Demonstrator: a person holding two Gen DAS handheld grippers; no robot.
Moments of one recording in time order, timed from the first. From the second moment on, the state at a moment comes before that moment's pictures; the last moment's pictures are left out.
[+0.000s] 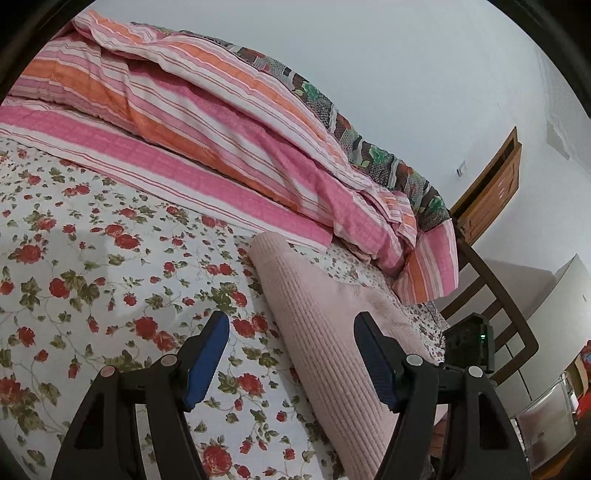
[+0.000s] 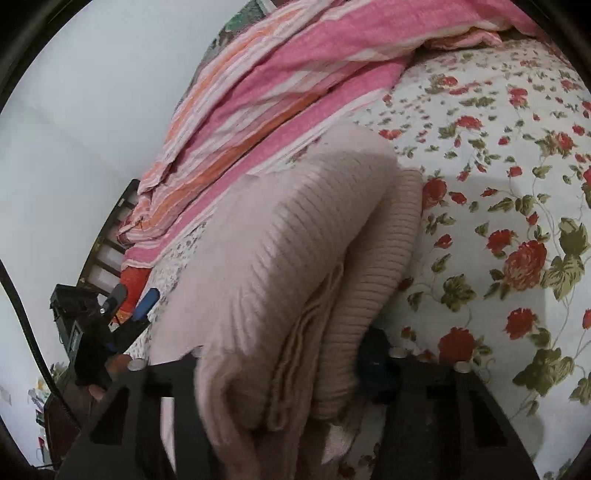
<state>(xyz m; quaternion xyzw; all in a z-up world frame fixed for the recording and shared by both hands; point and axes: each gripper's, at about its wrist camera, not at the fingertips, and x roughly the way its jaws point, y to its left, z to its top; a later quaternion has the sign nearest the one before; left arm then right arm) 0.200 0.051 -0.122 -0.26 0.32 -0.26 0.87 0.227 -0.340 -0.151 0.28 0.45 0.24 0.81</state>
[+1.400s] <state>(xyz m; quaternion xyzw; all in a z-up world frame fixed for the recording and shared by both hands) 0.185 0.034 -0.125 -0.13 0.35 -0.25 0.89 0.228 -0.281 -0.120 0.13 0.36 0.15 0.91</state>
